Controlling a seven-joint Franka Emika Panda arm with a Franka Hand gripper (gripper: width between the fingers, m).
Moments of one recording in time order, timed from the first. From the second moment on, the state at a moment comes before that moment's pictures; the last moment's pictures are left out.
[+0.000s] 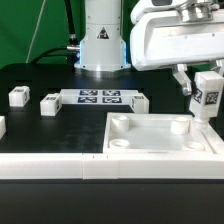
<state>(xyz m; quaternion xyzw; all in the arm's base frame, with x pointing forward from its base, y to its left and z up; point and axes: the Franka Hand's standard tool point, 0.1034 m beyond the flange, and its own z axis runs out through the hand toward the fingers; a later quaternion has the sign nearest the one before) 0.616 0.127 0.103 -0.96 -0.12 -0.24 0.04</state>
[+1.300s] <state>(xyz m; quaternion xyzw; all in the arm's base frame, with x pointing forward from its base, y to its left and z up) 0.623 0.117 0.069 -0.96 -0.12 -0.26 0.04</state>
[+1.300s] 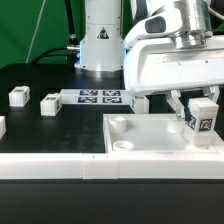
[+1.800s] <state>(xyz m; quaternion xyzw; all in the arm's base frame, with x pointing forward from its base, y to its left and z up) 0.623 0.118 0.069 -0.96 -0.12 -0.26 0.04</state>
